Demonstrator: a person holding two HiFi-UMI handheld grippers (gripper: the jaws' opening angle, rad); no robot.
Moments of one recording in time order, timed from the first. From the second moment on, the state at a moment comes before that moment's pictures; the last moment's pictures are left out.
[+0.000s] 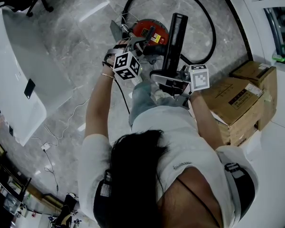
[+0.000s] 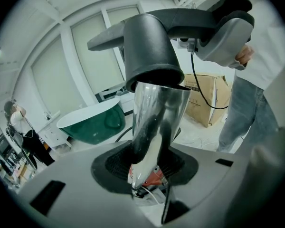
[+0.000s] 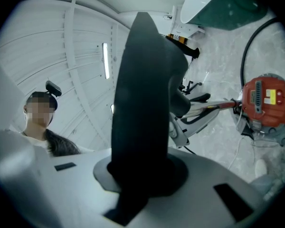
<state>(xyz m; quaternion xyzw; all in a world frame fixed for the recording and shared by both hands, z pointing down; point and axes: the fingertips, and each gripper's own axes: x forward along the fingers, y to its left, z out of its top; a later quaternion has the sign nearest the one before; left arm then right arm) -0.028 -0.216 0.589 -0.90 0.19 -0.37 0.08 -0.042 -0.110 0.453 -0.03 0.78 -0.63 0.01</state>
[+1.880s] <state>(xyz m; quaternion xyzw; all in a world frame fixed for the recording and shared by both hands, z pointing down) -0.037 -0.218 0.587 -0.91 0.18 -0.36 0.05 -0.064 -0.091 0.482 -0.09 0.86 -0.46 -0.18</state>
